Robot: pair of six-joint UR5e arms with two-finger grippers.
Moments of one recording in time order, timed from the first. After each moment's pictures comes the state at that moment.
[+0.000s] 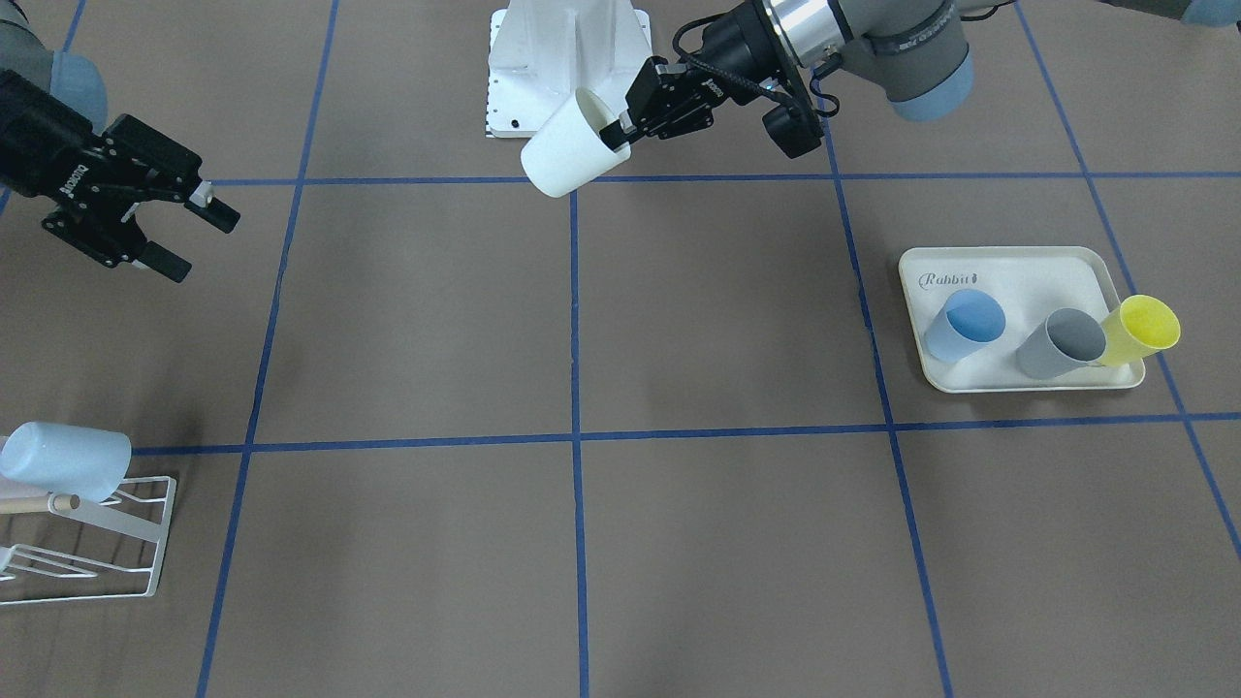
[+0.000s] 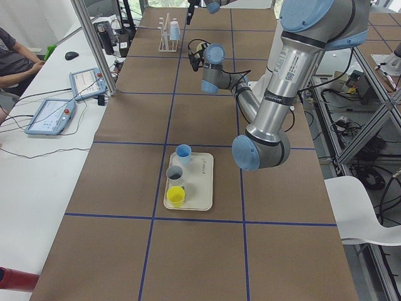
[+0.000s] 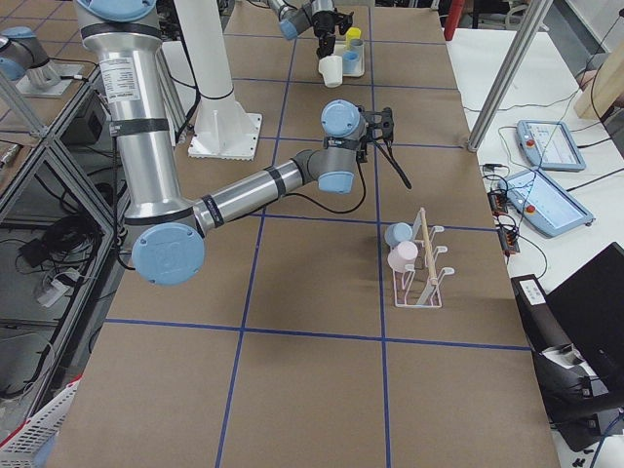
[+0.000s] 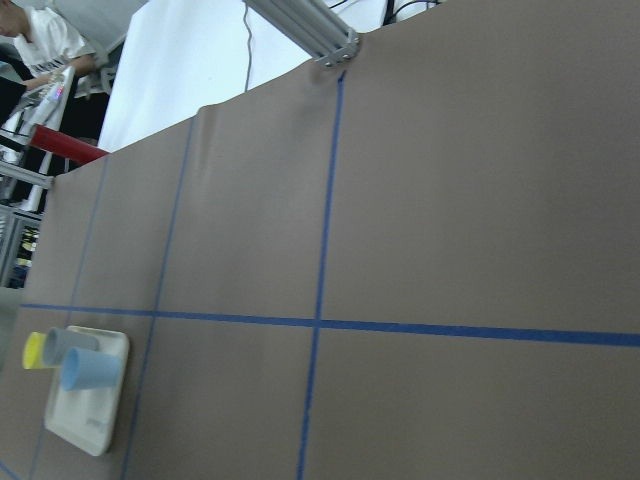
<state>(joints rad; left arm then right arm) -0.61 -2.00 -1.86 -2.70 -1.99 -2.10 1.06 -1.40 1.83 -0.42 2.36 1.46</state>
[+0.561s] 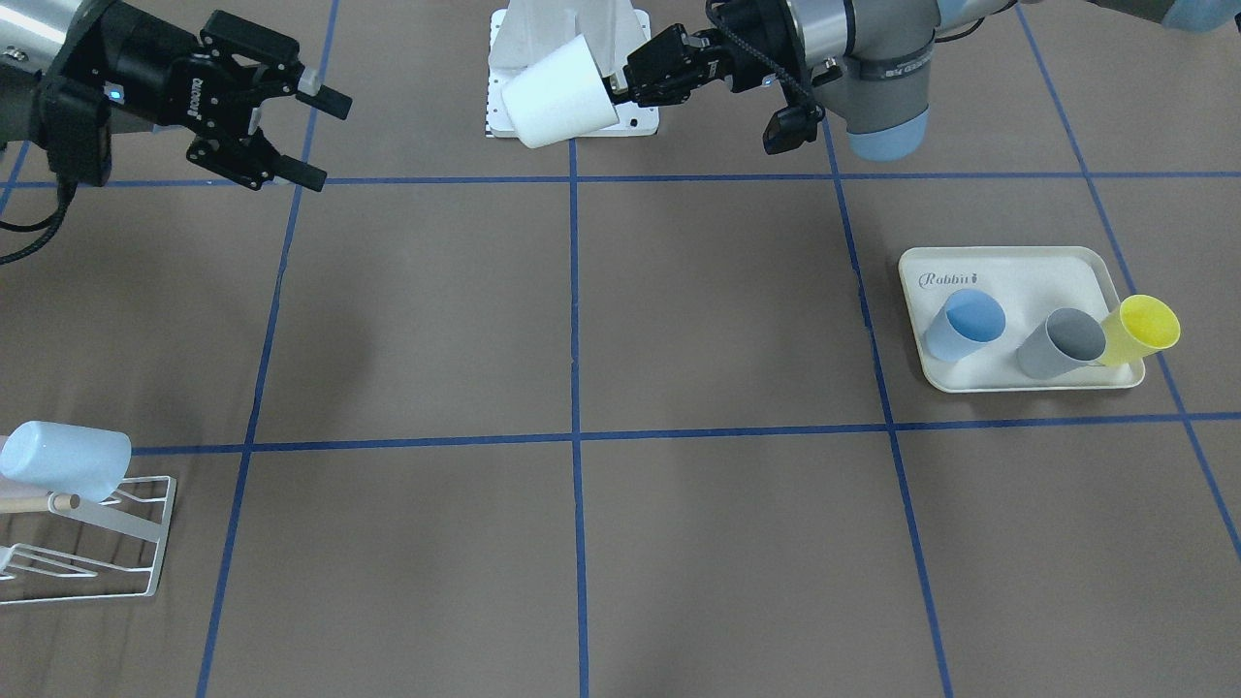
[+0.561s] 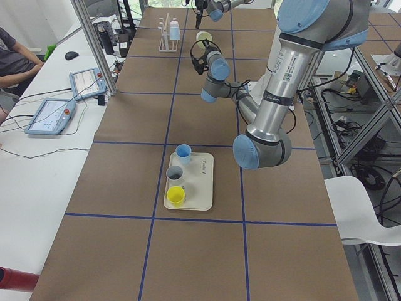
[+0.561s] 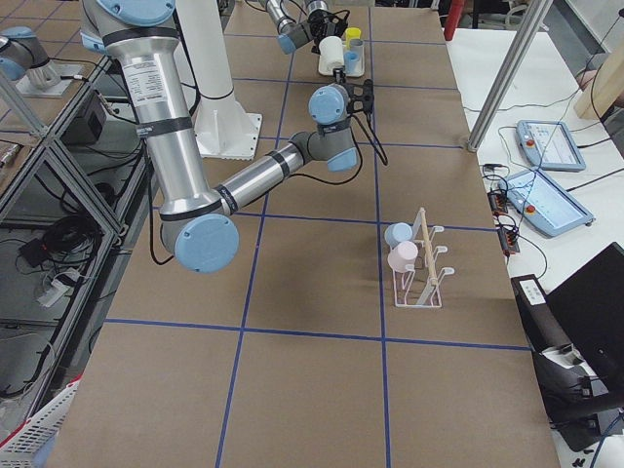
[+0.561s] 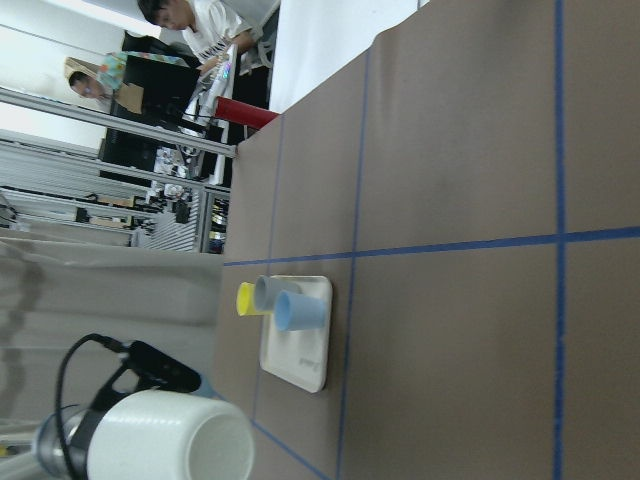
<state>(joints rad) -0.55 -2.00 -1.78 -3.10 -1.80 -2.35 0.89 -1.30 1.84 -0.12 2.25 1.81</state>
